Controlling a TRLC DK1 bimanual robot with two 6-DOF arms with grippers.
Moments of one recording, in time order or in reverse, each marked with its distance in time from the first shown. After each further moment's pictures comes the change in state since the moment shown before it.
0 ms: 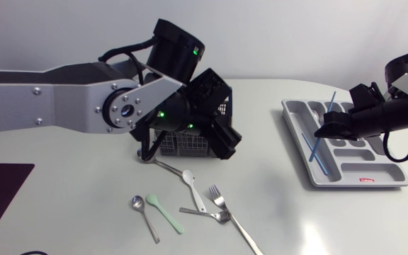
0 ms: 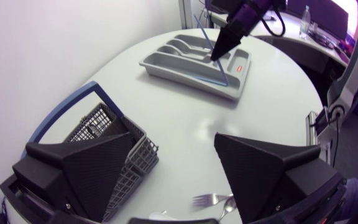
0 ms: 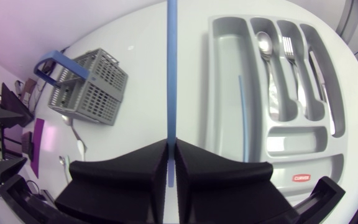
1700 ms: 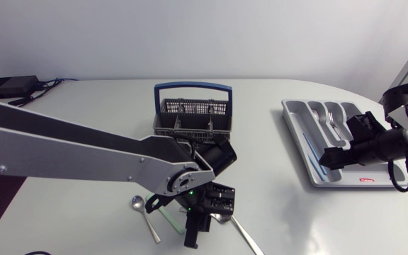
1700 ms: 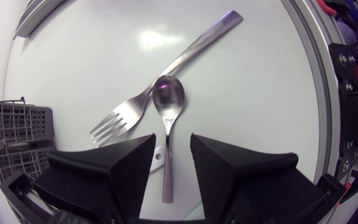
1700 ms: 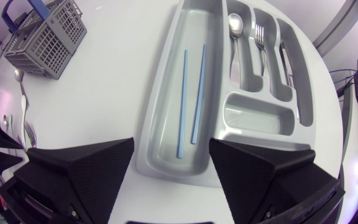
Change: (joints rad) left arm -0.155 0.259 -0.117 -0.257 -0.062 0.541; right arm -0.007 -0.084 -0.239 0.154 0.277 -0.222
